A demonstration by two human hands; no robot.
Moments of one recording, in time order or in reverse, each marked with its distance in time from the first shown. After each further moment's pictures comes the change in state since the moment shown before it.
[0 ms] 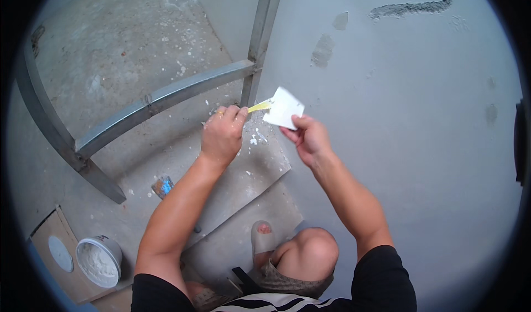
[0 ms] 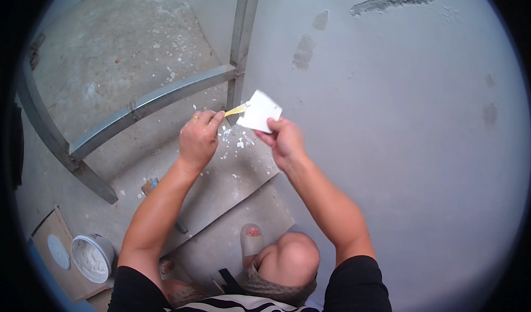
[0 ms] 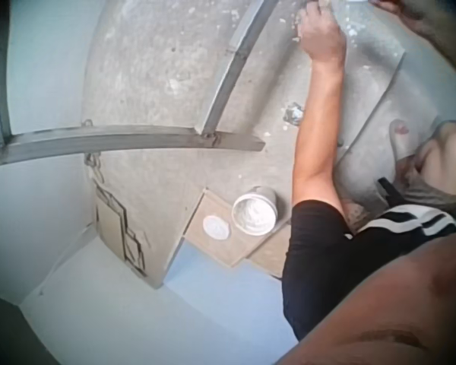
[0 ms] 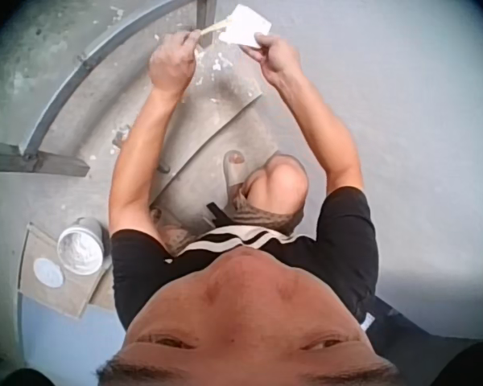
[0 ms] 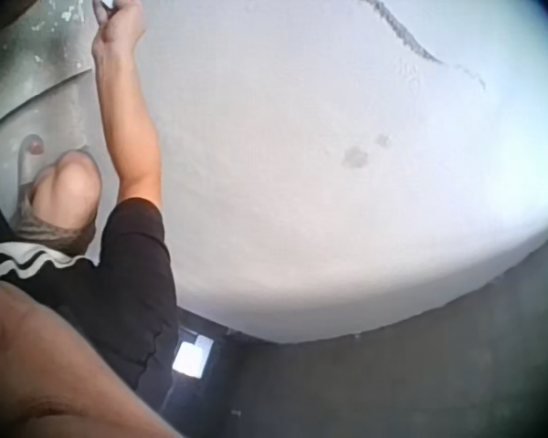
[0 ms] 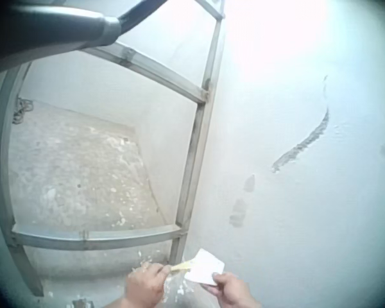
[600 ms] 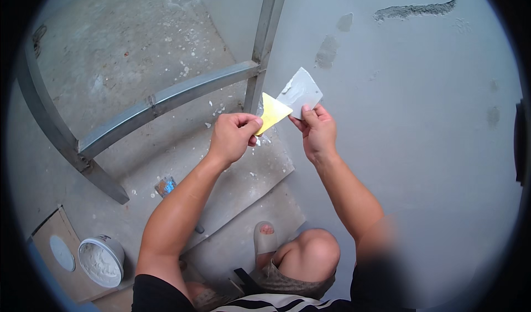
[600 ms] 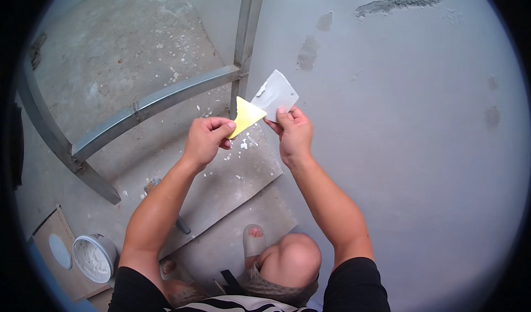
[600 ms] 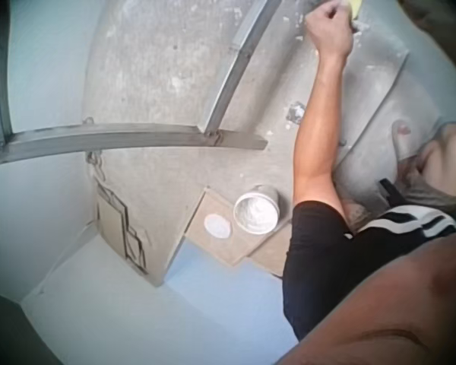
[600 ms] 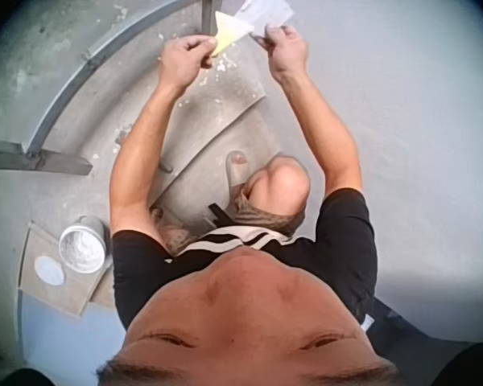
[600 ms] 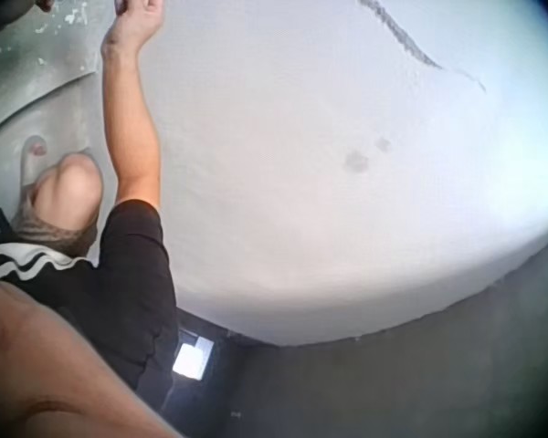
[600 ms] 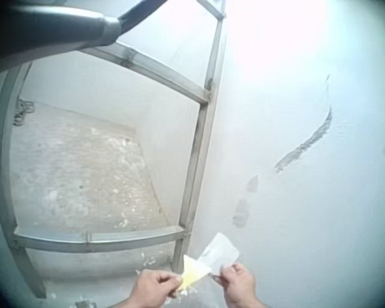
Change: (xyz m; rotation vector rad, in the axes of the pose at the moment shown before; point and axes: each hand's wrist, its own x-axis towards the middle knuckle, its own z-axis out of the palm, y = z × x) left_hand 0.018 0.015 -0.018 -1.171 -0.394 -0.894; right_hand 0.016 0.006 -0.008 0.009 -0.100 -0.323
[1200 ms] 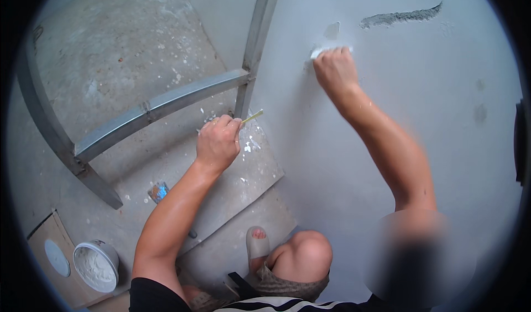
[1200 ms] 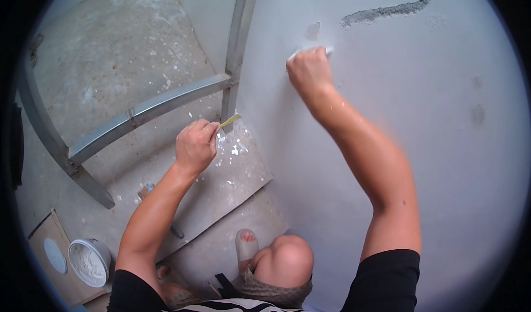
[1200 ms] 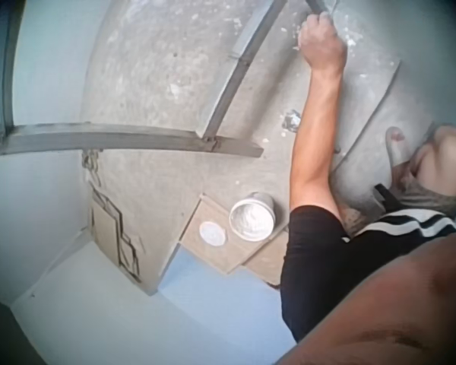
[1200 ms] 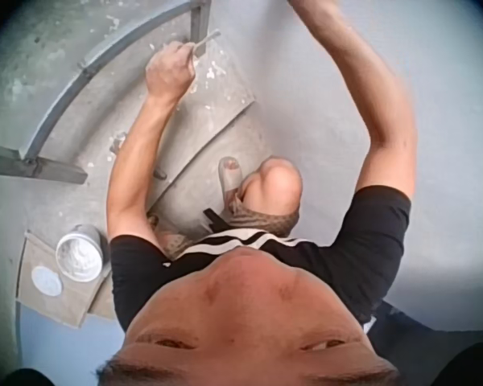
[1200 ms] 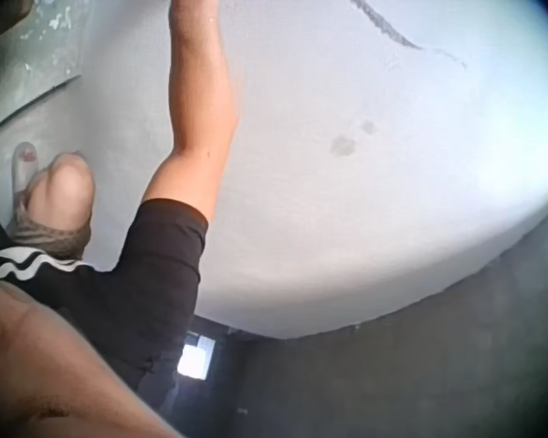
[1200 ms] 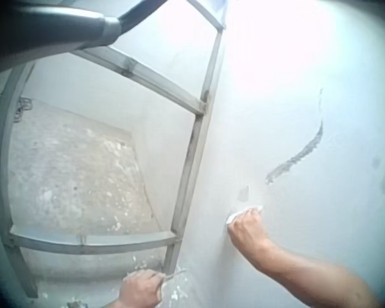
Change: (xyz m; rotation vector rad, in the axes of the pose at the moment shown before) left_hand 0.005 -0.023 -0.008 1.045 0.339 0.799; right_hand 0.101 -0.138 0.024 -2.656 0.038 -1.205
